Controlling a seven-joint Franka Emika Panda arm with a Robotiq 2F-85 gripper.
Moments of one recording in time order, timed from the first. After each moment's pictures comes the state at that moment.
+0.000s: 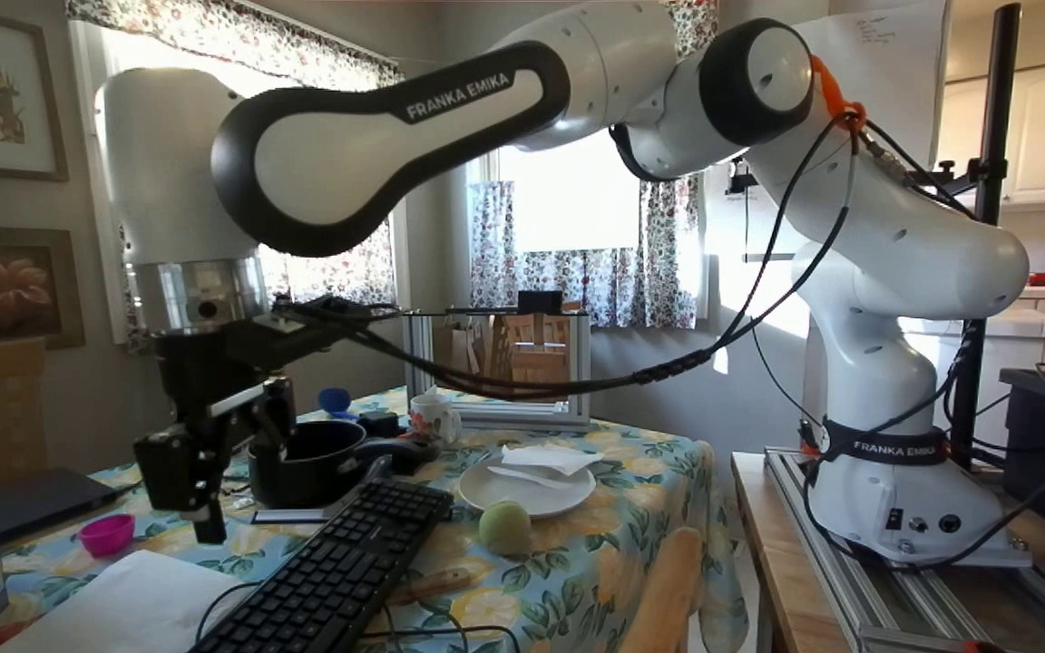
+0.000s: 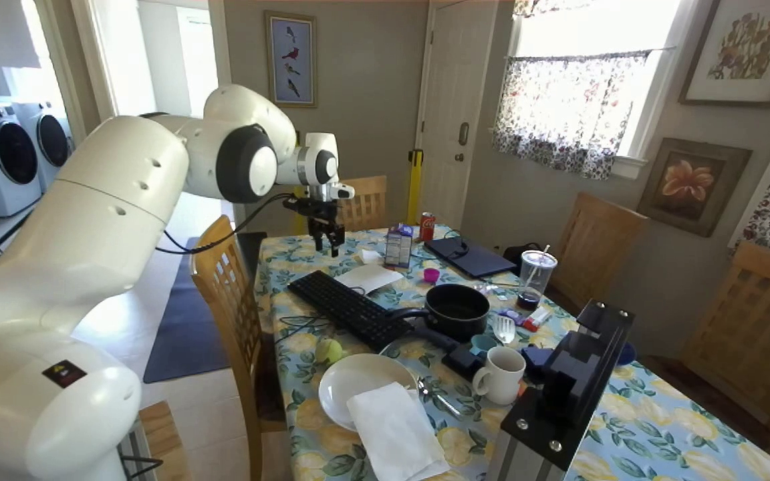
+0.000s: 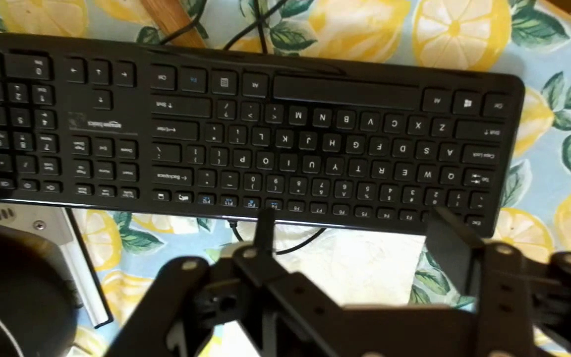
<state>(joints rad) 0.53 0.75 0.11 -1.24 -0.19 1.96 0.58</state>
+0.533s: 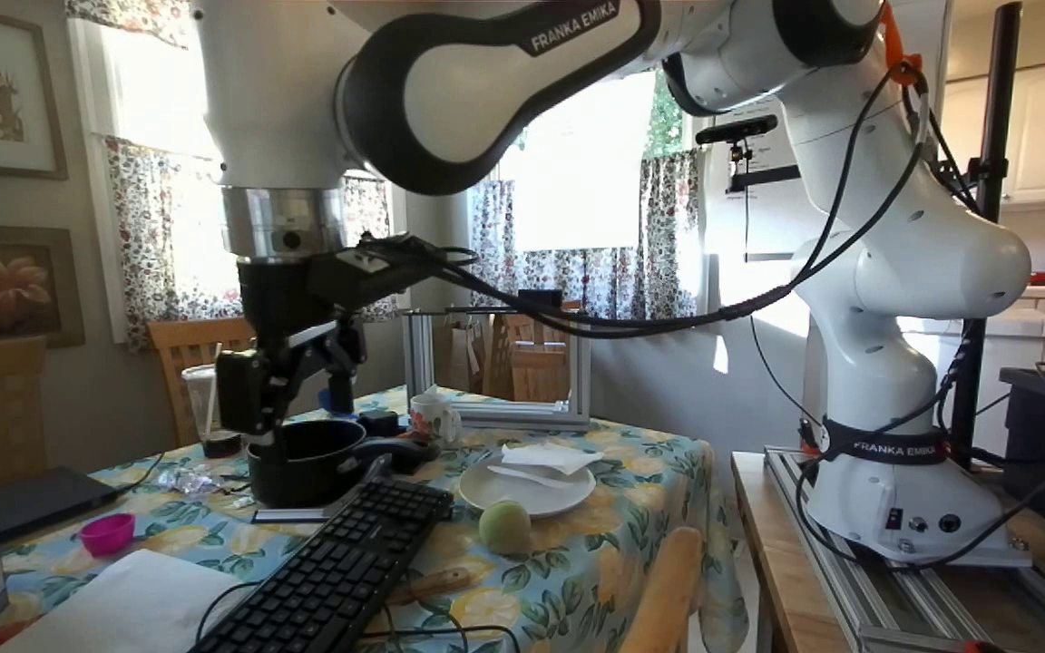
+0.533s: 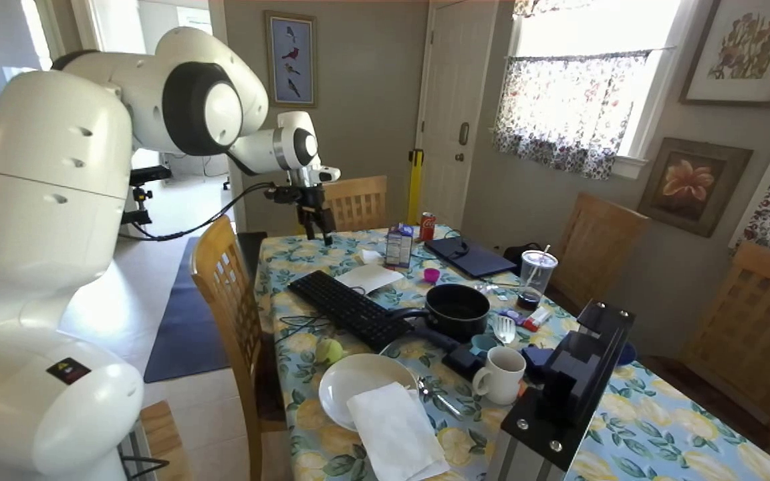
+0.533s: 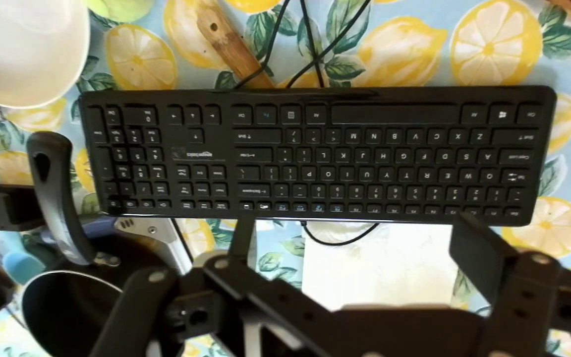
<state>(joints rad) 0.57 0.45 0.10 -1.60 -0.31 2.04 0.78</state>
